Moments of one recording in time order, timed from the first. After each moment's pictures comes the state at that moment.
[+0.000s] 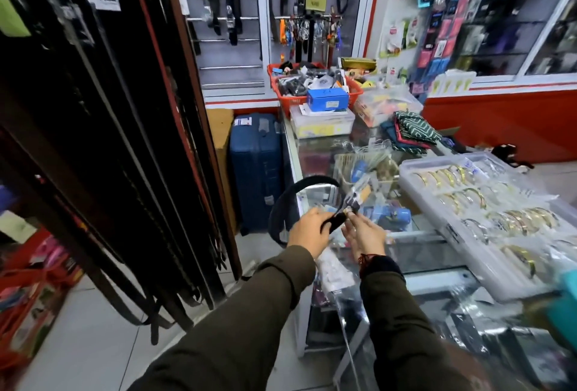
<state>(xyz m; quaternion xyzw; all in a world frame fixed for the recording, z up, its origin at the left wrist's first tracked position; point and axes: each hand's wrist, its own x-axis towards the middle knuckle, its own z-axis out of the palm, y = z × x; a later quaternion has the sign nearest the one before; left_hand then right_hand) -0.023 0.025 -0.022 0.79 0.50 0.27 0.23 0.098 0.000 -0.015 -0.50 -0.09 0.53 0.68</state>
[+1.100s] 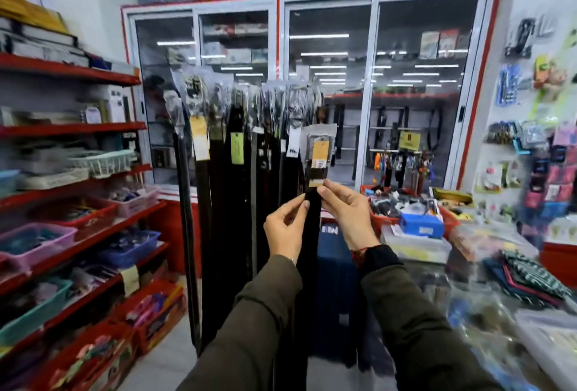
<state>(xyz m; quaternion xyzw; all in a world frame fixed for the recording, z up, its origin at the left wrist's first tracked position) -0.231 0.004 0.204 0.45 0.43 0.75 0.23 -0.116 0.032 0.244 -0.26 -0.54 0.51 0.62</state>
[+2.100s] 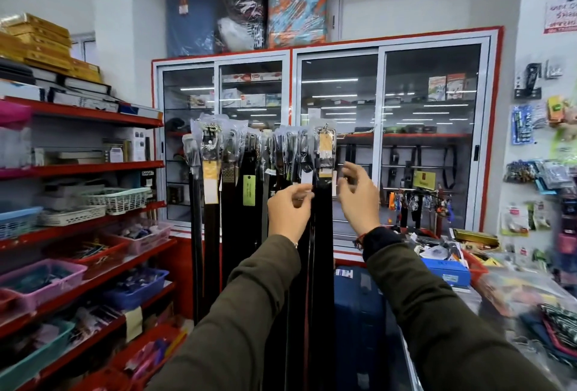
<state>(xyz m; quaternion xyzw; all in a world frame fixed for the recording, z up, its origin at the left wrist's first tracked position) -0.265 0.039 0.310 0.57 0.48 0.67 0.07 -0.132 0.085 0.334 -0.35 -0.65 0.17 0.65</state>
